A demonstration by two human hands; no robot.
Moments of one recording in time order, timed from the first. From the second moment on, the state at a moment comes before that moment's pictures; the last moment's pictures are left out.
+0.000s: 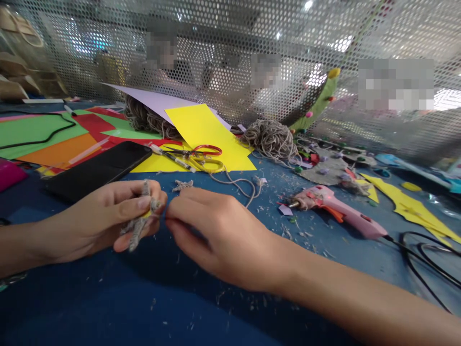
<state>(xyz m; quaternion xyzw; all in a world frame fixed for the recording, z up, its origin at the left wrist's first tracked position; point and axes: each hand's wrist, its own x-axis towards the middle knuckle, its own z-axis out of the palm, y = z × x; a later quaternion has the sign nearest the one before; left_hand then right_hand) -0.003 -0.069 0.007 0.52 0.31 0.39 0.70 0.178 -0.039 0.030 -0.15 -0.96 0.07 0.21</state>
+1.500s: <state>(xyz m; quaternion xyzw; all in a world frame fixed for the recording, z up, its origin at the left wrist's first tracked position) 0.004 -0.073 -0.002 0.68 0.46 0.27 0.50 0.174 -0.039 0.021 -0.25 -0.93 0.14 0.24</state>
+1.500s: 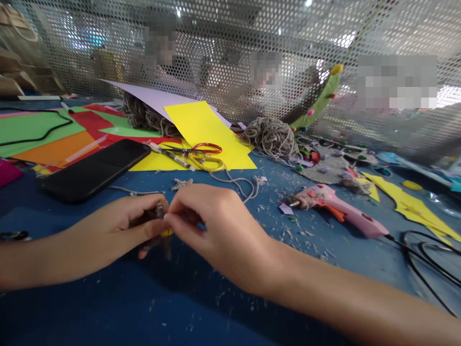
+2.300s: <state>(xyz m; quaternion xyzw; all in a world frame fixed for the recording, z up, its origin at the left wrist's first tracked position) -0.001 -0.068 0.007 0.65 0.40 0.25 0.59 0.178 -0.027 0.026 -0.22 -0.94 0.15 0.21</state>
